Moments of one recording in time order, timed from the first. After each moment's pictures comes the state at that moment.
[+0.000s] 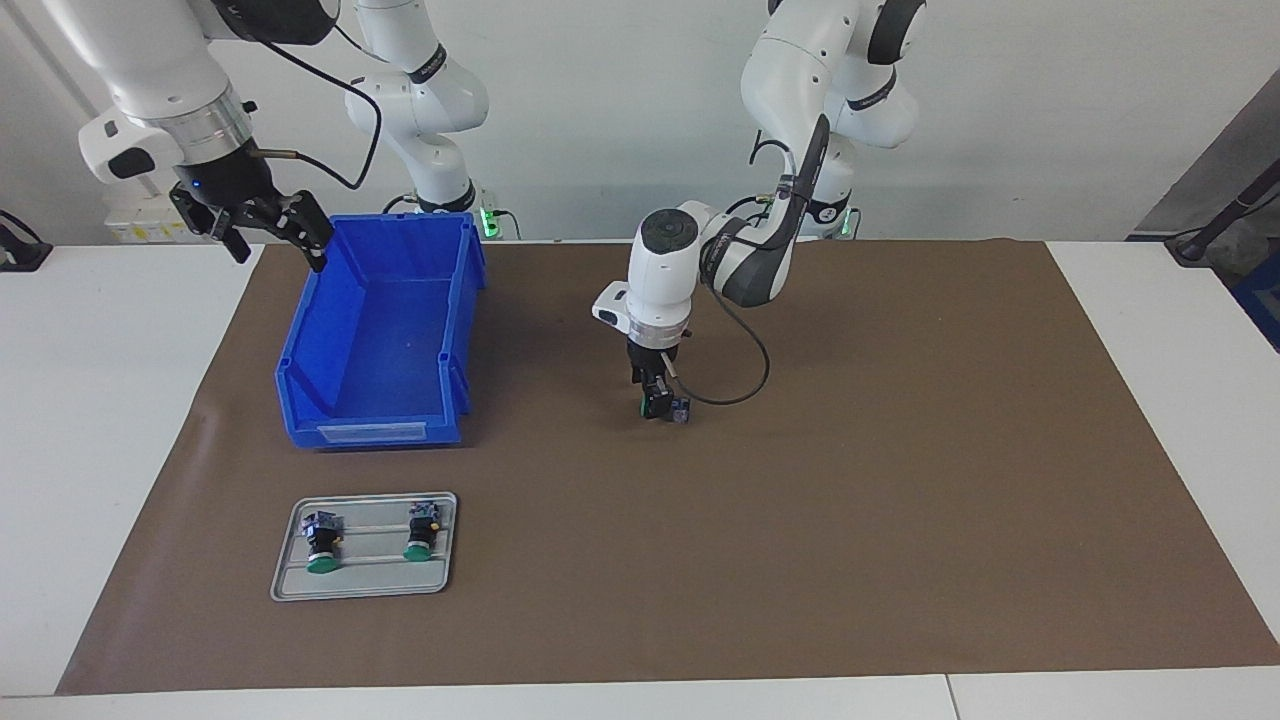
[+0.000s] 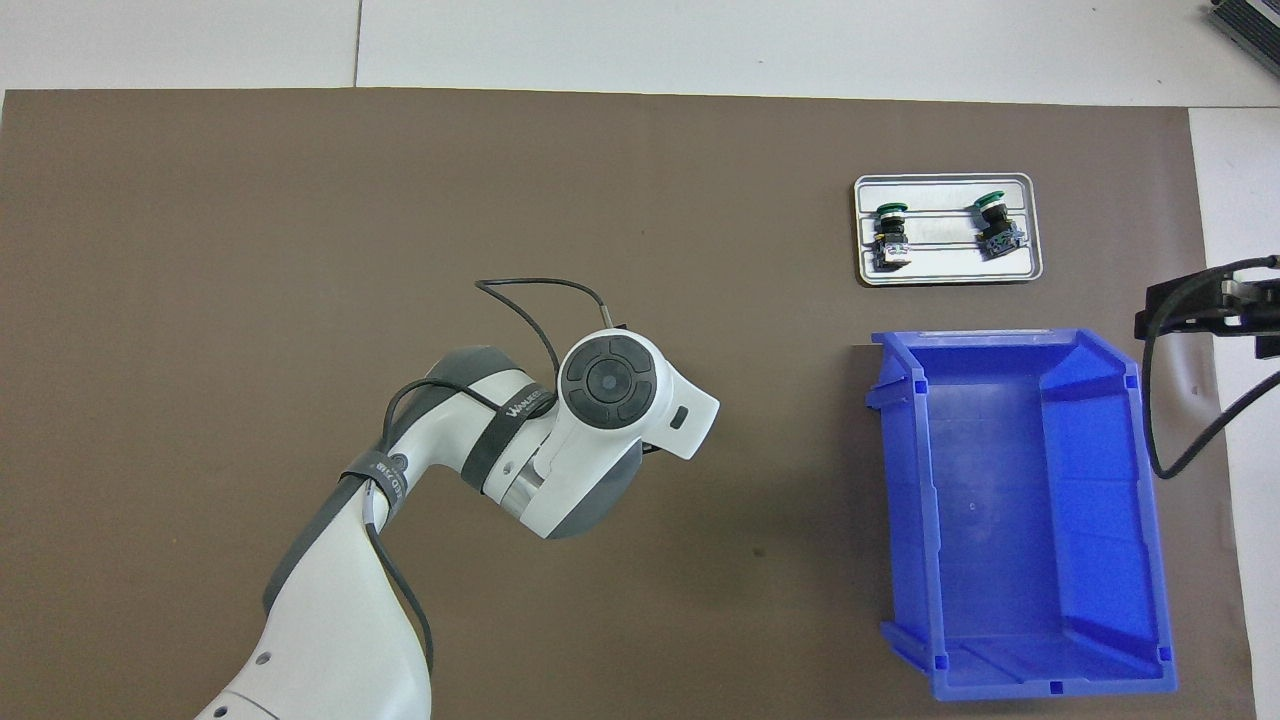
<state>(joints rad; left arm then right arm) -0.70 0.42 -0.03 -1.83 0.01 2.38 0.64 0.07 -0.03 -0.11 -1.57 -0.02 1.53 0.14</state>
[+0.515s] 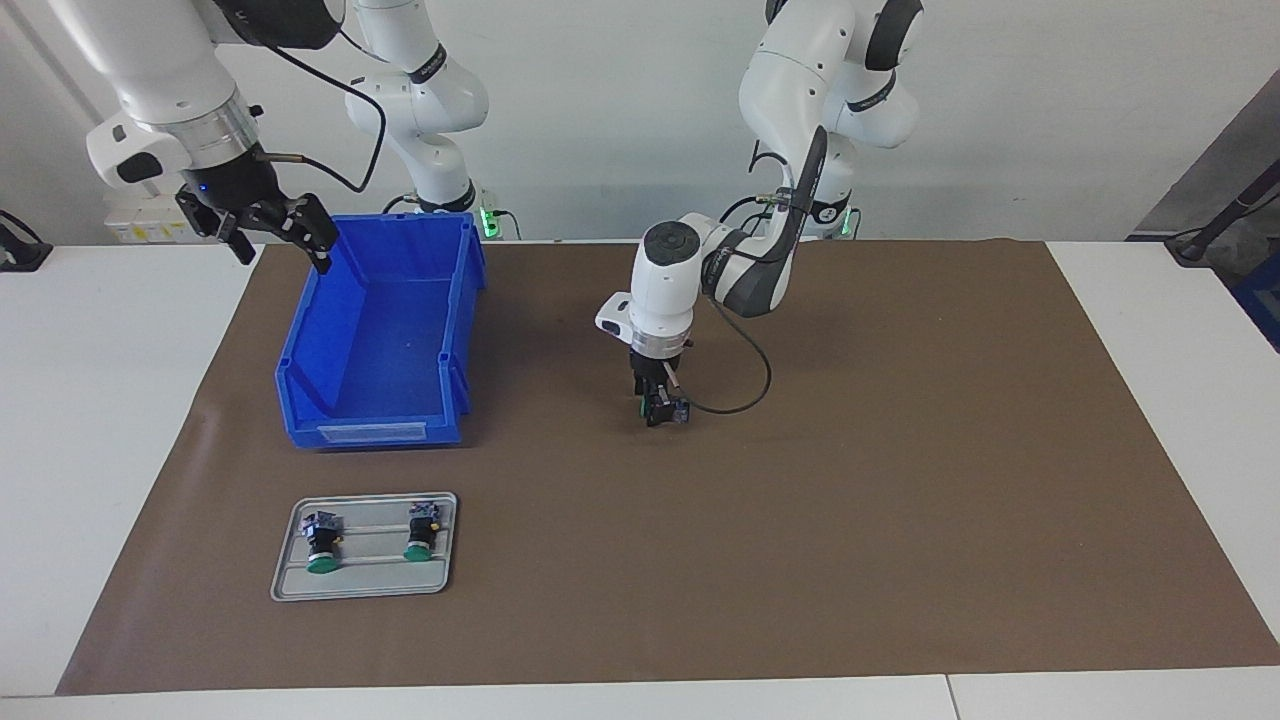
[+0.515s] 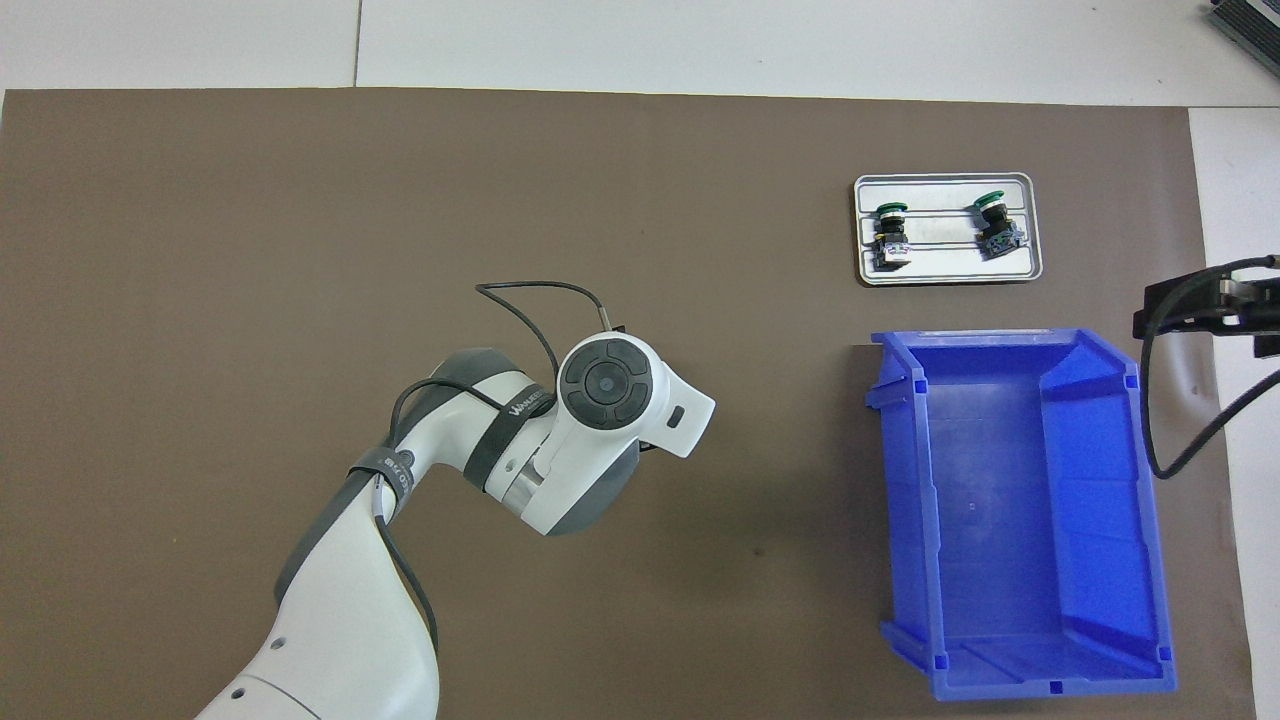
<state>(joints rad) -0.70 0.44 -0.02 -1.85 0.01 2.41 0.64 0.07 -0.03 -0.11 -1.57 -0.02 1.54 0.14</state>
